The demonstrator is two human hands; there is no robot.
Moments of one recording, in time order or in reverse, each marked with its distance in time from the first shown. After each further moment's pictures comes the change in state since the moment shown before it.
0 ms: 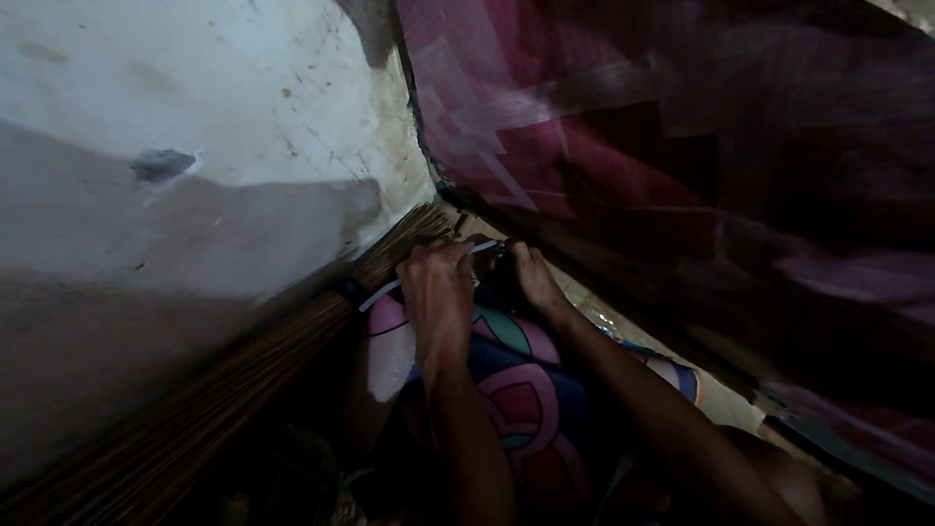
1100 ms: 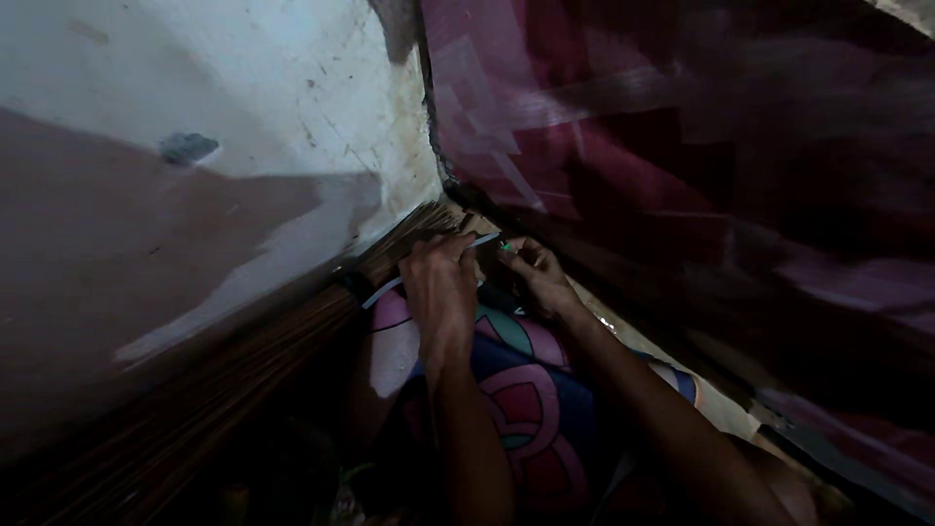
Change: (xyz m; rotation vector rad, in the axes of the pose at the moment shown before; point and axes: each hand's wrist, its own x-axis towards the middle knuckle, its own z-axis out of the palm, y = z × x) left_hand 0.001 -0.002 0.001 -0.043 0.067 -0.023; right_hand -0.006 0.007 -0.004 0.461 -0.058 -0.027
